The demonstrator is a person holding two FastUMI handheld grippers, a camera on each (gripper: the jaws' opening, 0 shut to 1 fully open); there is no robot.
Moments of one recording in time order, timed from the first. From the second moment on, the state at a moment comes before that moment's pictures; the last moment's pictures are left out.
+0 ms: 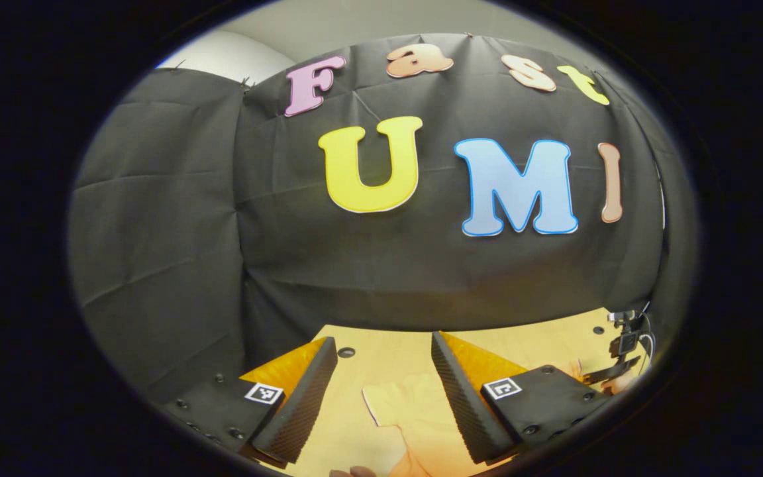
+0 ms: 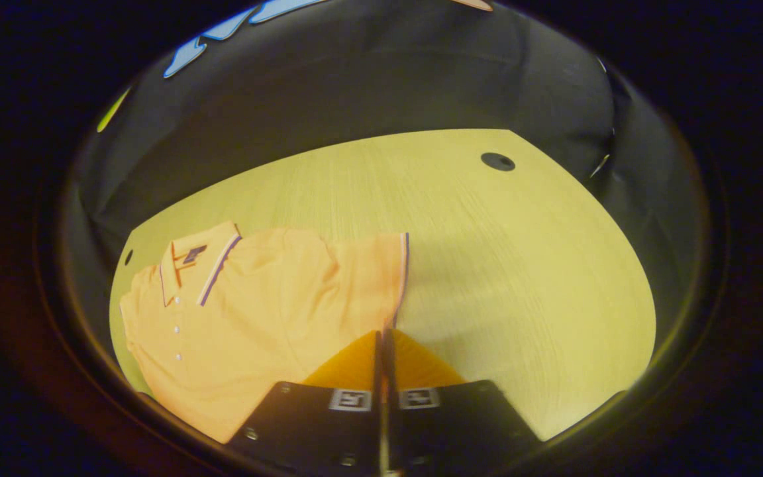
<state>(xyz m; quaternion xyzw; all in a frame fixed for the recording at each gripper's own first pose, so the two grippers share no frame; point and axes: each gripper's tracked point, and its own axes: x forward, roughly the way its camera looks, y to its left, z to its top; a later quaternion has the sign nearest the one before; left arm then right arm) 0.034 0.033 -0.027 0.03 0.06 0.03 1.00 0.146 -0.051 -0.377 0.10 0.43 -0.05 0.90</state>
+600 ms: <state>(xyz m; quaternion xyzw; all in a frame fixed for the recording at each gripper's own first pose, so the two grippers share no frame) 0.033 0.055 -0.039 0.03 0.07 0.05 1.00 0.182 0.045 -0.311 0.02 0.36 0.05 0.93</state>
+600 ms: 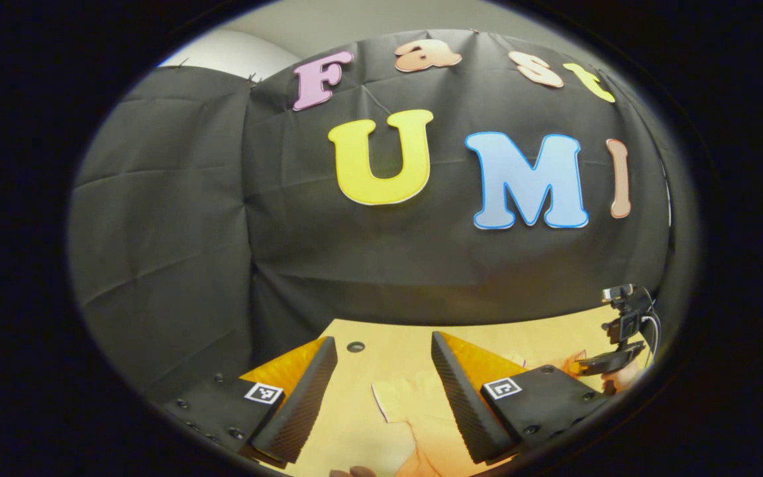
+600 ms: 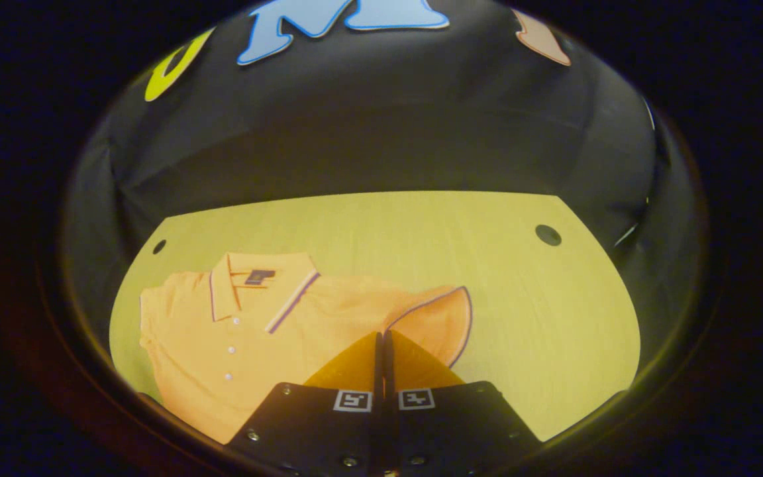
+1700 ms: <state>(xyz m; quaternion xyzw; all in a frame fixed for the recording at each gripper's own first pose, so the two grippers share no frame) 0.067 0.075 -0.113 0.01 0.14 0.03 0.99 0.139 0.170 -0.322 -0.04 0.39 0.19 0.90</state>
